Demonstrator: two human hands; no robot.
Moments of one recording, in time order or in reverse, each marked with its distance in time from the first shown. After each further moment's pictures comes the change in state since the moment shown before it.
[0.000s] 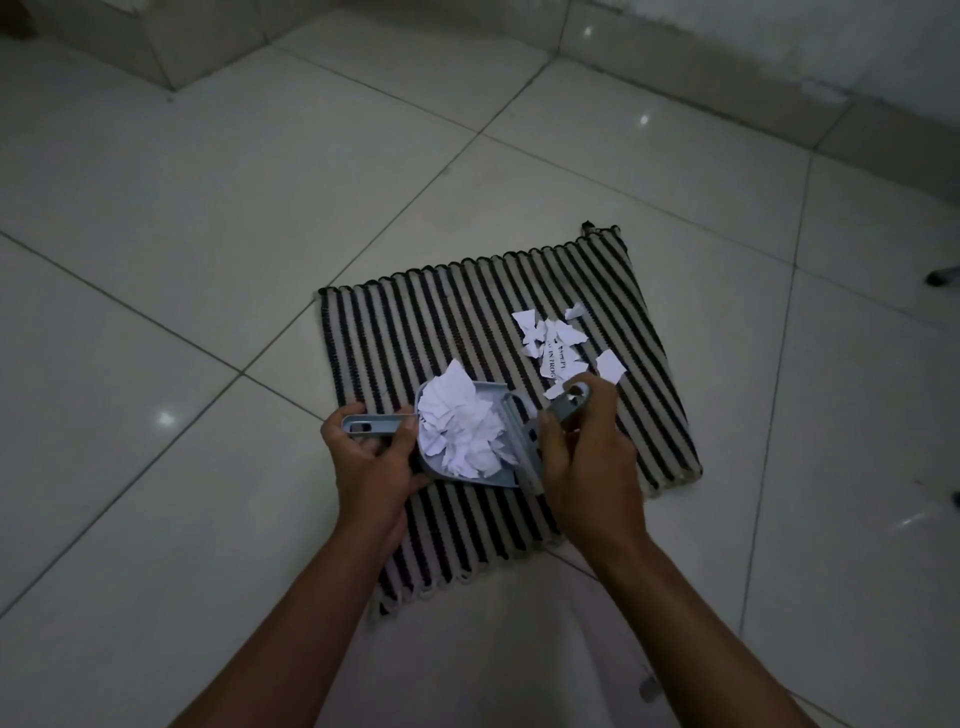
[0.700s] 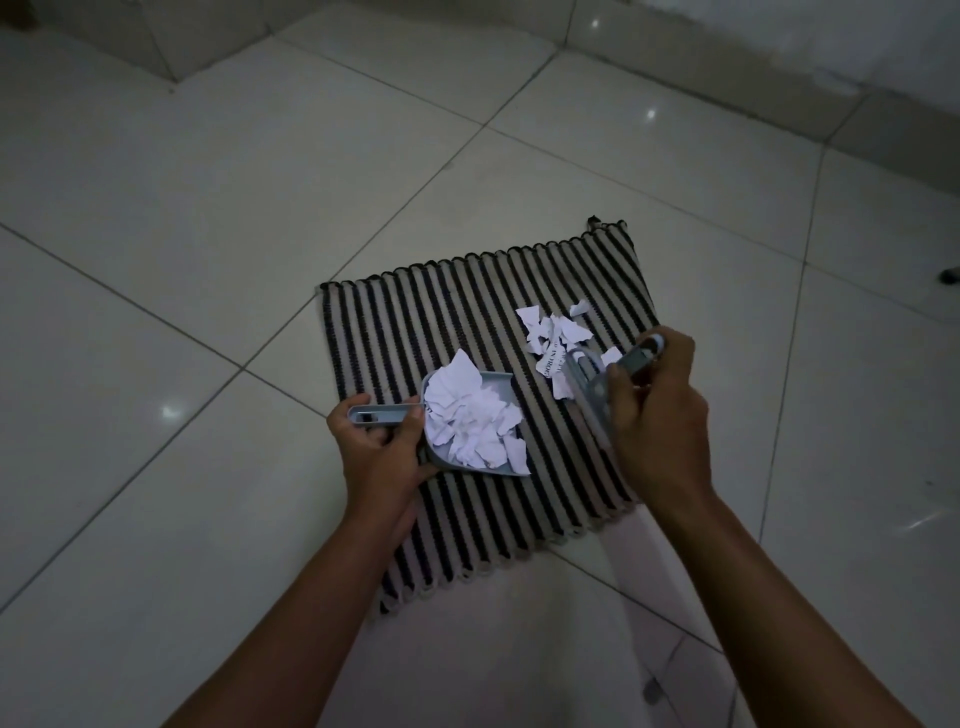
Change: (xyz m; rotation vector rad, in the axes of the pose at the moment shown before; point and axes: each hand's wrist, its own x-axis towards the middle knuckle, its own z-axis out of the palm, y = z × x) left_hand 0.002 0.001 0.009 -0.008 0.002 0.014; right_hand 0.042 0.018 -0.037 -0.140 0.111 0.049
